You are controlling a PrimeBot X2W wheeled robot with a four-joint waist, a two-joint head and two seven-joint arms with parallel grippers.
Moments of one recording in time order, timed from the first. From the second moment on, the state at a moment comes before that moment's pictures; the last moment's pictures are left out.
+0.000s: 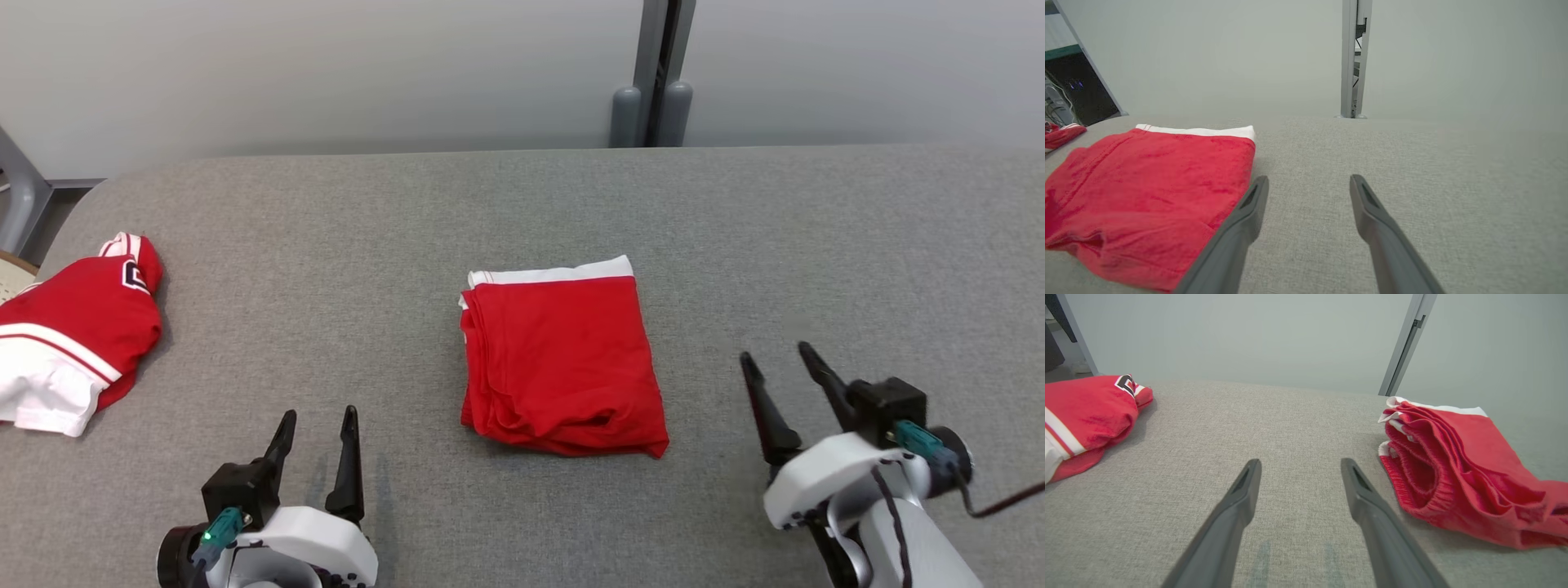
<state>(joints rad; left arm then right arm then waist) -0.13 0.05 -0.15 0.46 -0.29 0.07 -0.26 -0.34 -0.05 0.15 0.62 0.16 0.13 -0.26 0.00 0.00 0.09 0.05</state>
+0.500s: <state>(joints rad) -0.05 0.05 -0.09 0.43 -0.22 0.06 -0.26 -0.19 -0.05 0.05 0.52 0.13 0.13 -0.26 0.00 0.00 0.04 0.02</state>
